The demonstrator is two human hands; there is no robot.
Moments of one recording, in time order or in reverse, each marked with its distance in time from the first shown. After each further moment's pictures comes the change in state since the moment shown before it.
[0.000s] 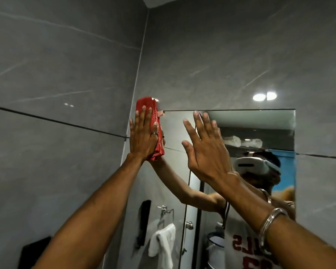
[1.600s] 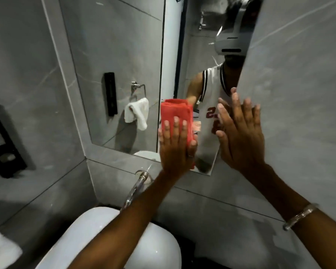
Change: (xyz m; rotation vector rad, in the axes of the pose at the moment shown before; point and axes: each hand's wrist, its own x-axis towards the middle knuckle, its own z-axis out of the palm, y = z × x) left_hand -0.467 0.181 0.098 -0.158 -0.085 0.024; right_hand -0.366 0.072 -0.034 -0.123 -0.127 0.094
